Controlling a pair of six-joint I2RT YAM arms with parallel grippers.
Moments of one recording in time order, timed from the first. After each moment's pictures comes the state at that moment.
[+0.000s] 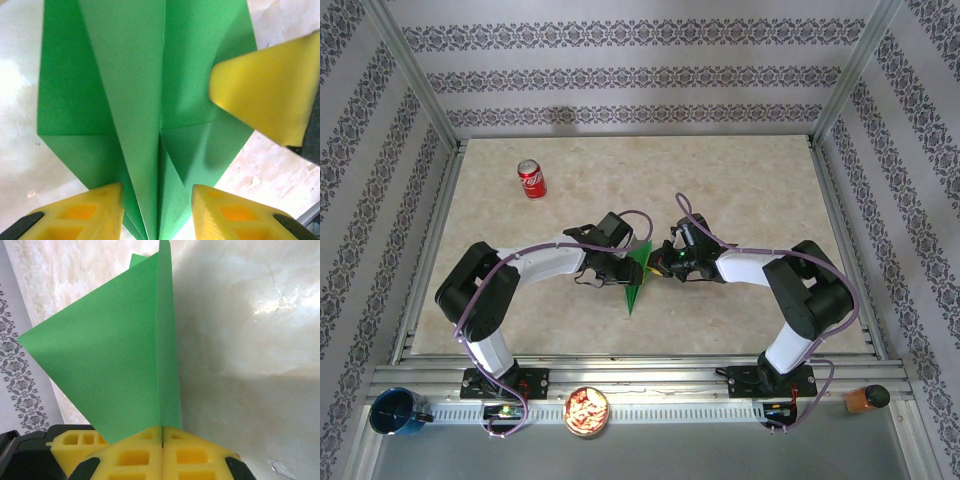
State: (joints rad) left arm -0.67 1.73 1.04 -0.48 0.34 -0.58; right arm 0.53 1.68 0.72 0.13 -0.54 1.07
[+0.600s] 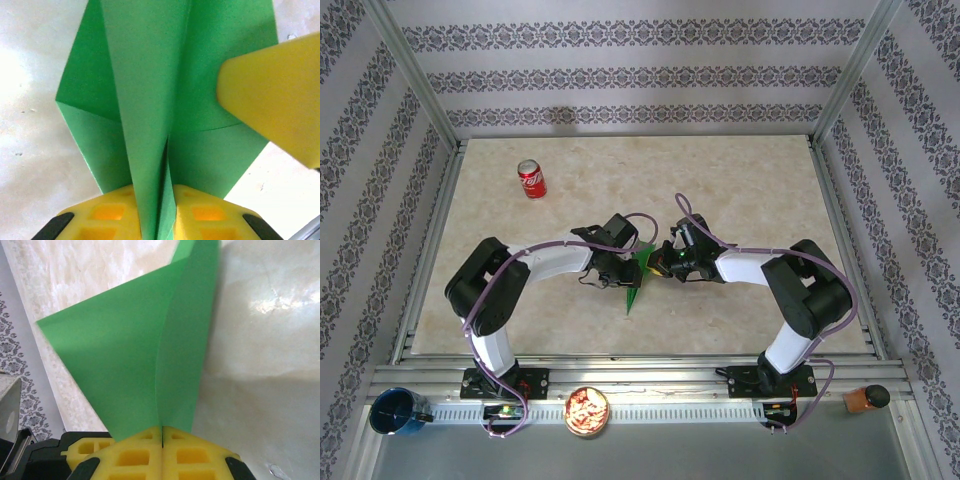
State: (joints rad) left arm -0.68 1.79 1.07 -0.50 0.34 -0.58; right arm 0.53 1.69 0.72 0.13 -0.54 1.07
